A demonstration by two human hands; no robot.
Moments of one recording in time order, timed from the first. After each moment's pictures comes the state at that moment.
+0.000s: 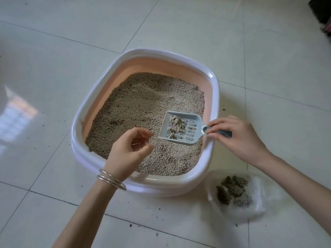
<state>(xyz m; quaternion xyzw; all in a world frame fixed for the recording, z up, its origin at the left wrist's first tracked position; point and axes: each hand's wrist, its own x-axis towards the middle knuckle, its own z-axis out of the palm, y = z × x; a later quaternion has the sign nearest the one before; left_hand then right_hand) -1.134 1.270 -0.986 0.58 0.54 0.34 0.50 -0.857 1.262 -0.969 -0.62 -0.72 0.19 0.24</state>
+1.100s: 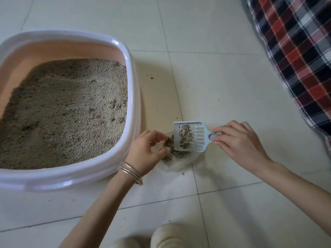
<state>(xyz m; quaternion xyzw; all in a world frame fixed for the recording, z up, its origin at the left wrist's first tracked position) -0.975 1.192 -1.013 0.78 0.37 0.16 0.49 -0.734 1.060 -0.996 -0.69 -0.71 -0.08 0.11</state>
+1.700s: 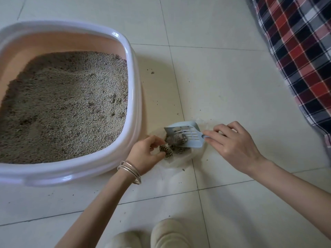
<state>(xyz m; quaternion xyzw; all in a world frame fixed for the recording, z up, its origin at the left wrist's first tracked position) -0.980 1.189 -1.044 0.76 0.39 0.10 0.51 -0.751 1.066 -1.003 -0.54 -0.80 -0.26 0.01</state>
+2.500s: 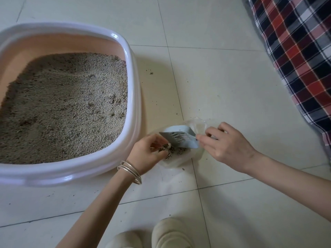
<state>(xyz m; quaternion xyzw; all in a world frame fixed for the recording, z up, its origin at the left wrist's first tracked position) -0.980 1.185 -1.033 0.71 0.38 0.13 0.58 -0.763 1.071 -0.995 -0.48 -0.84 -0.26 -0.06</state>
